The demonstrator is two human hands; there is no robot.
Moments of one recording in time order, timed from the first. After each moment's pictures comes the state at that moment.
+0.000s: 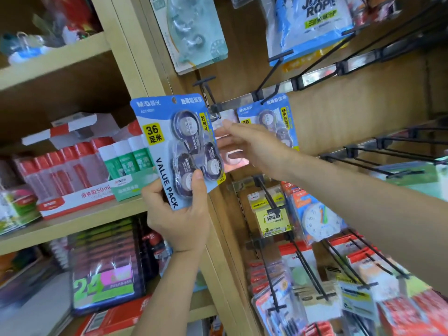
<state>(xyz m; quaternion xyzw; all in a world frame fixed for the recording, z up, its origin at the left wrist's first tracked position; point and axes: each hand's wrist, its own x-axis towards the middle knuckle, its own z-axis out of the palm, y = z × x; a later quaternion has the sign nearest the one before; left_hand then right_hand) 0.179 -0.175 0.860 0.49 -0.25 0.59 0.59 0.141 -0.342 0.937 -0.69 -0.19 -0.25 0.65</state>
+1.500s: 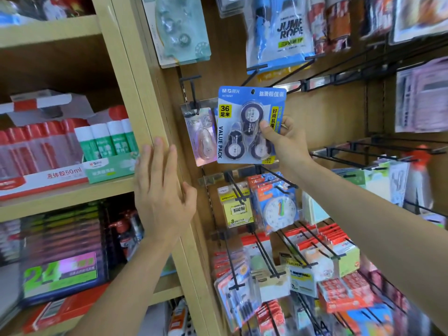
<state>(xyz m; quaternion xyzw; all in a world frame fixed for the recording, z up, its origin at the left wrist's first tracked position) 0.184 -0.160 0.851 0.64 -0.32 0.66 0.20 0.085 -0.397 0.905 -0.56 -0.02 -0.49 0.67</state>
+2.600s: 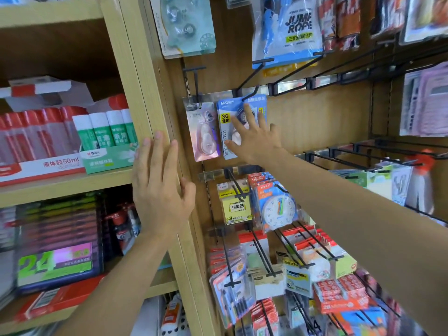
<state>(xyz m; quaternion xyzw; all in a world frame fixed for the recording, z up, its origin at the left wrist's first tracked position) 0.186 -0.160 0.848 0.65 -0.32 0.66 0.20 0.165 -0.409 0.916 -0.91 0.18 -0.36 -0.07</state>
